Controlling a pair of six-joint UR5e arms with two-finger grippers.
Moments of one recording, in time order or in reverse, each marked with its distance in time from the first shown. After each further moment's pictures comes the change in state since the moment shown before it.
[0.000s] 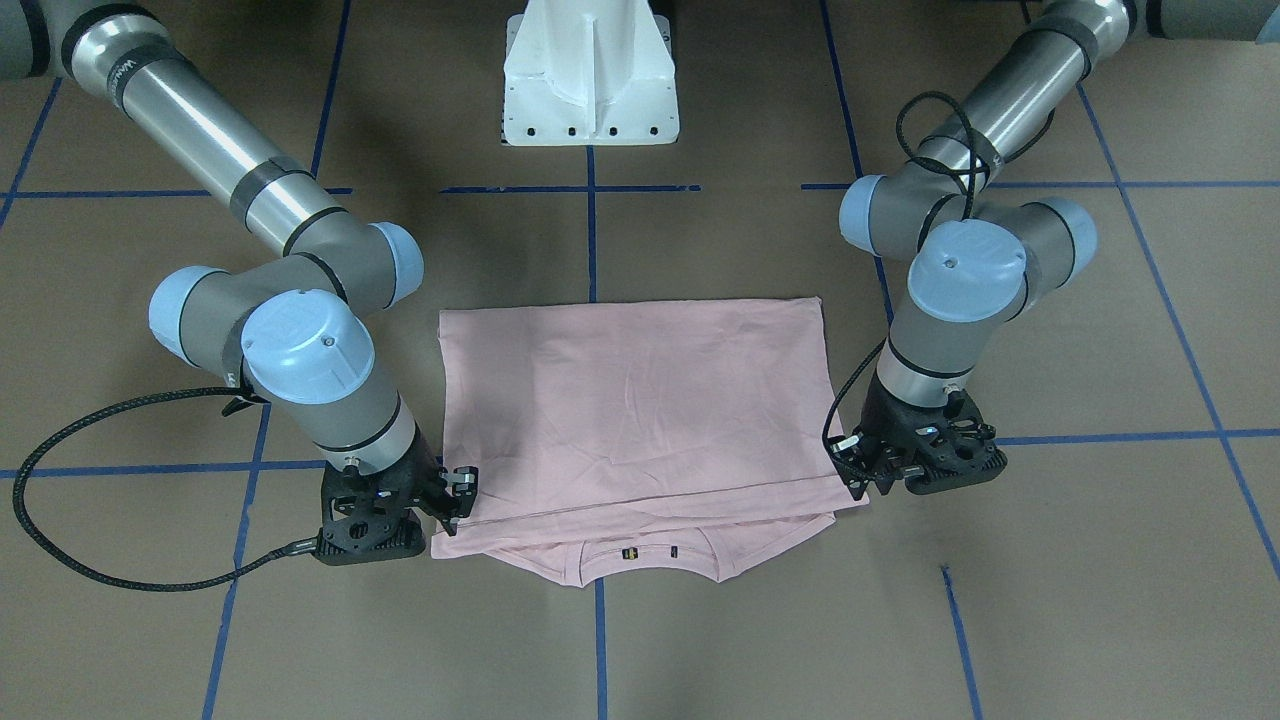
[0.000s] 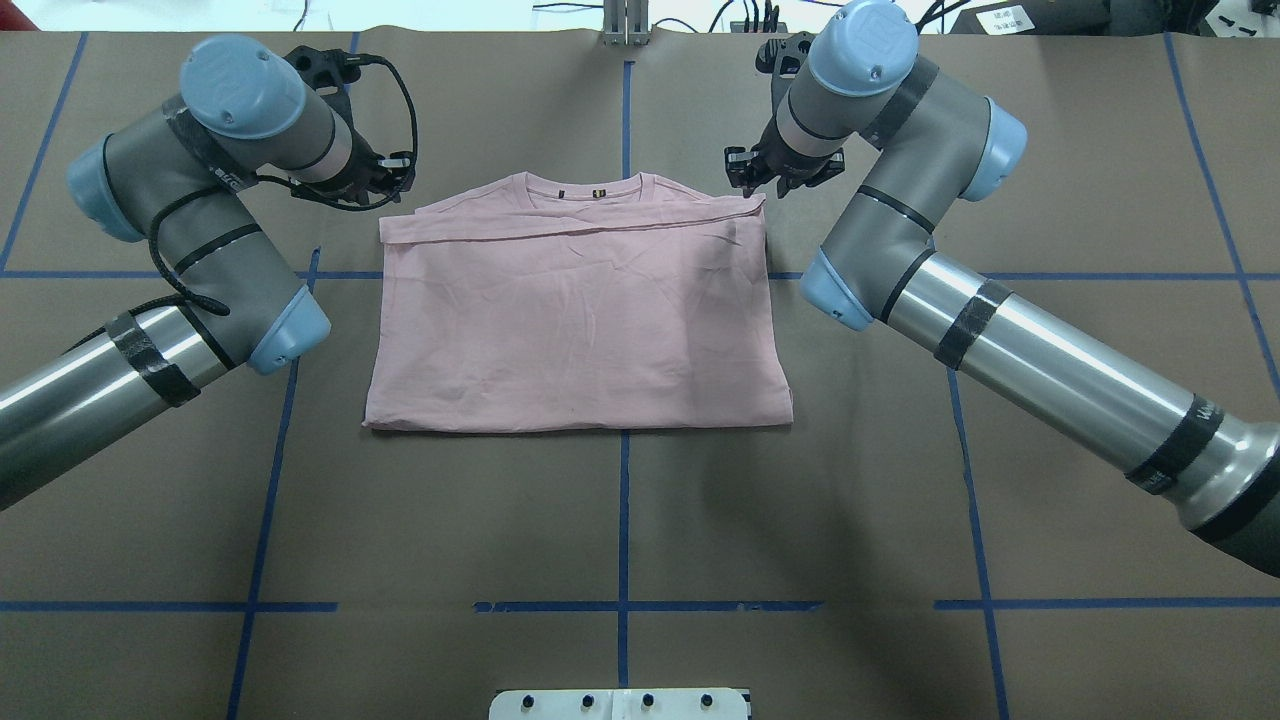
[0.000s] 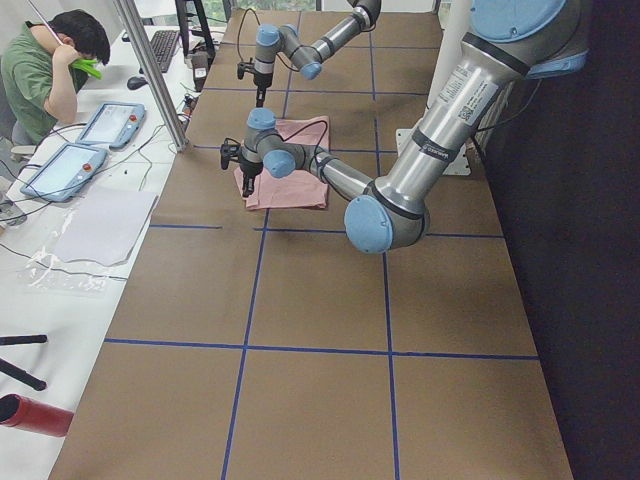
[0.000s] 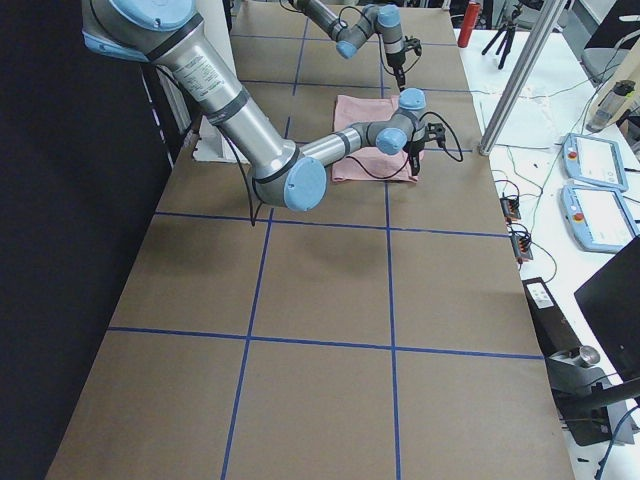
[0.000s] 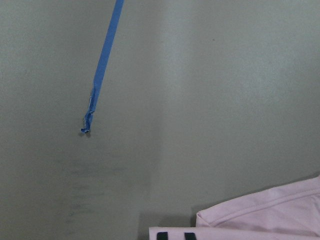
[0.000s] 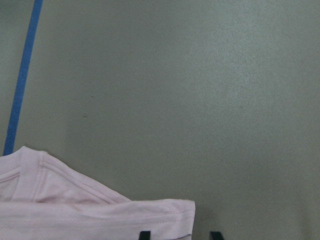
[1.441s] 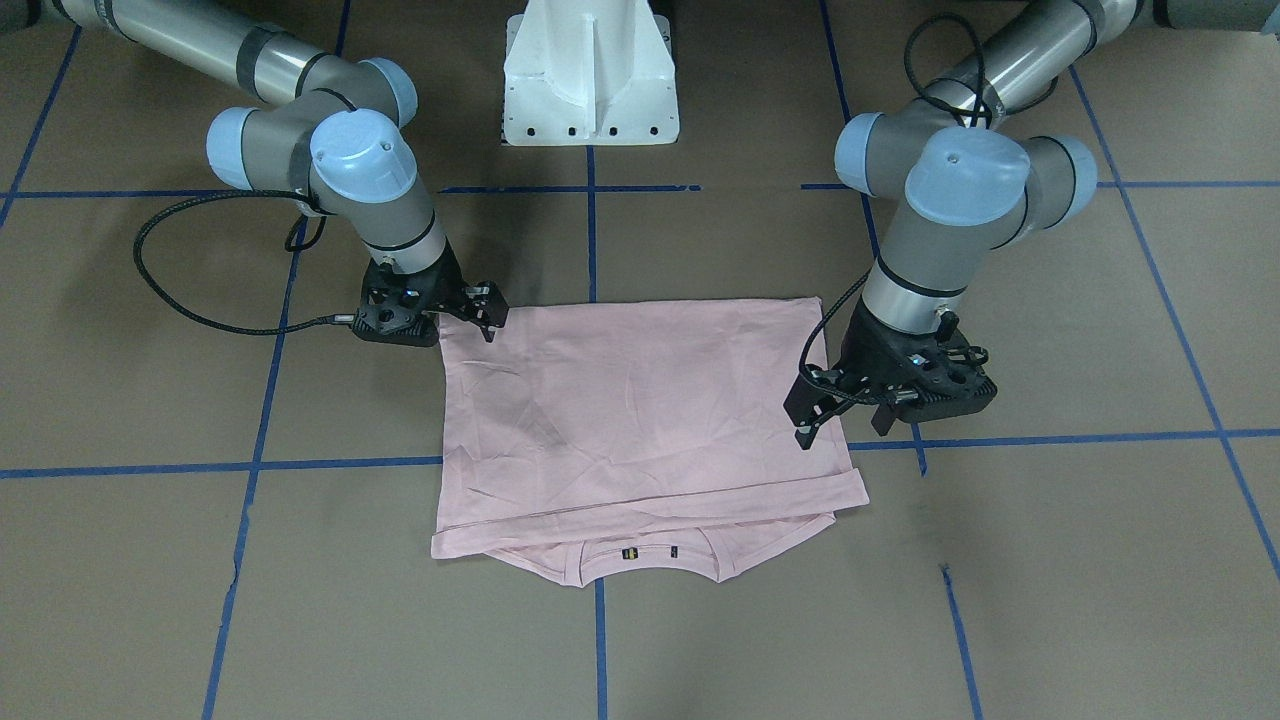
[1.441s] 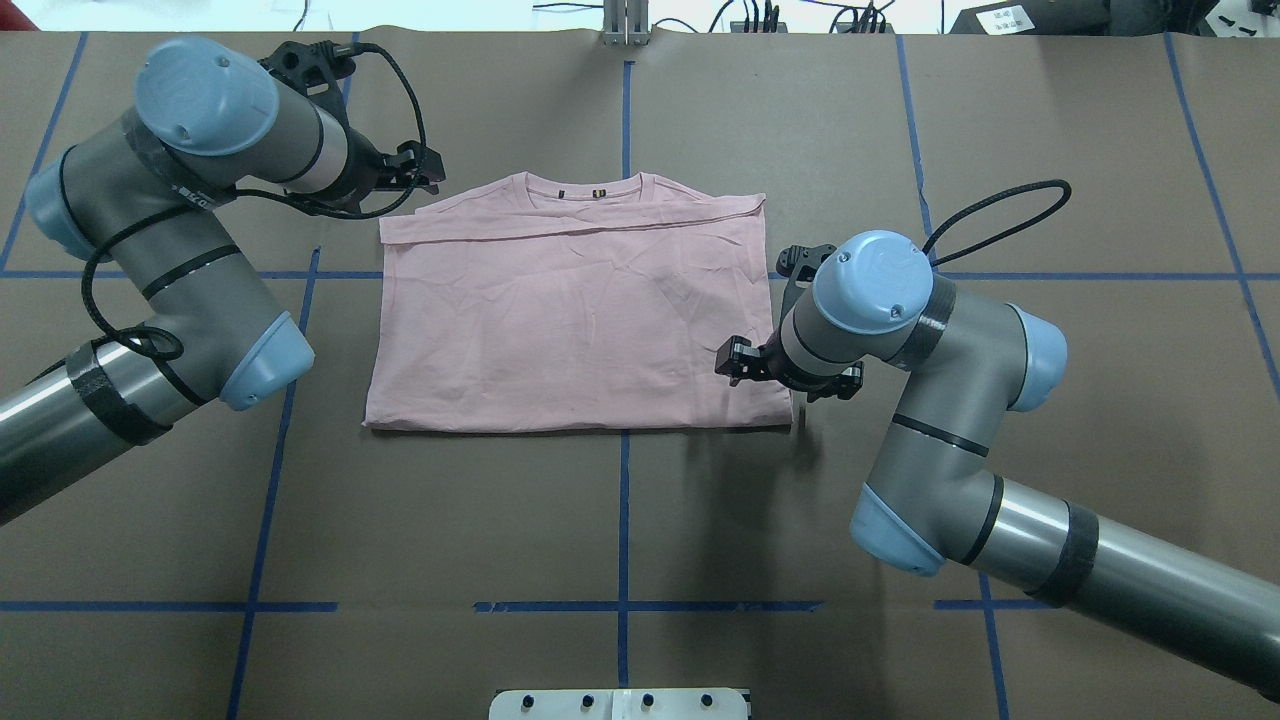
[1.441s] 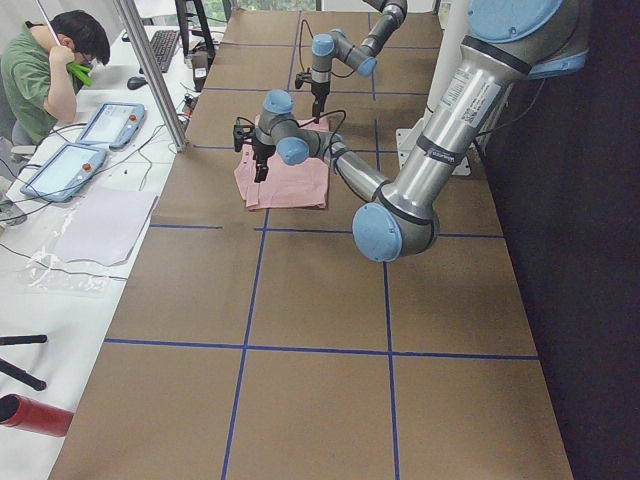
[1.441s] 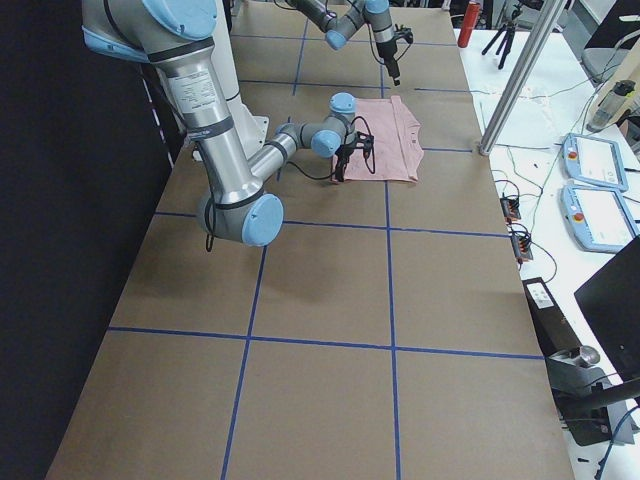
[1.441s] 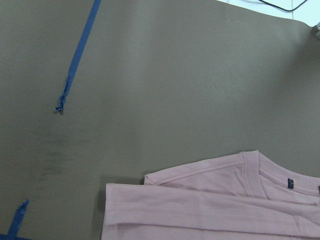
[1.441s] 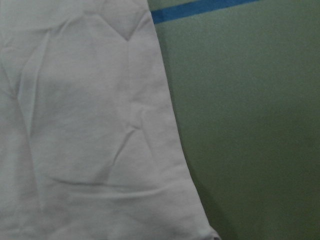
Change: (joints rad) left arm 0.027 0.062 -0.205 0.015 0.001 -0.115; right arm -0.267 -0.326 0.506 -0.222 -0.048 0.401
